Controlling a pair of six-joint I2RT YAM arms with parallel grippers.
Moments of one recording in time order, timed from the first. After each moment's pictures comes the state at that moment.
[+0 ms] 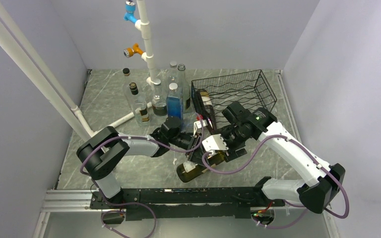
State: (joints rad) left arm -0.86 1.69 0.74 0.81 1.11 -0.86; right arm 0.68 1.21 1.21 -1.32 -0.29 -1.30
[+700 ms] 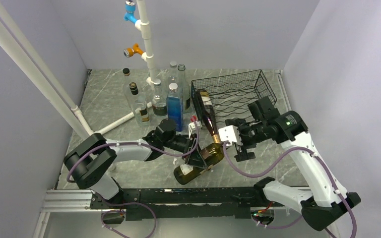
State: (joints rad) left arm -0.86 1.56 0.66 0.72 1.01 -0.78; right arm 0.50 1.05 1.29 -1.39 -0.55 -1.27
